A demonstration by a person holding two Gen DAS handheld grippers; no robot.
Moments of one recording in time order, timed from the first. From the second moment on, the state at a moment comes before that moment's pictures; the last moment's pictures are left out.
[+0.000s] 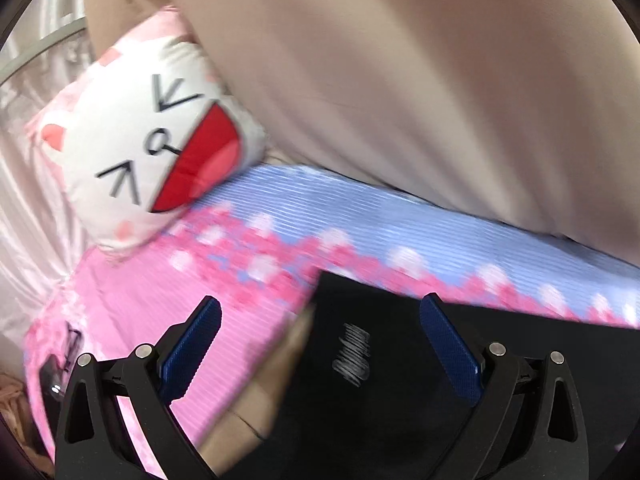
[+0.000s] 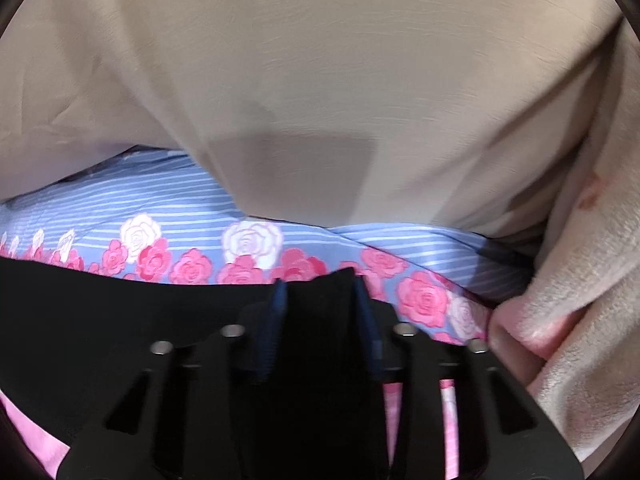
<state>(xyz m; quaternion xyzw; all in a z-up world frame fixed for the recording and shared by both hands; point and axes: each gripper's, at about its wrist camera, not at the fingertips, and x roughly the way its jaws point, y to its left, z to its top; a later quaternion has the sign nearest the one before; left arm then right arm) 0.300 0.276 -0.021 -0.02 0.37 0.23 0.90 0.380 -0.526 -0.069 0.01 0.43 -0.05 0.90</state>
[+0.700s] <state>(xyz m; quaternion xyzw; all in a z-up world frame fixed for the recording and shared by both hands) 0.367 0.315 -0.065 -0.06 0.46 0.12 0.88 0.364 -0.536 -0.053 0.02 0.42 -0.06 0.90</state>
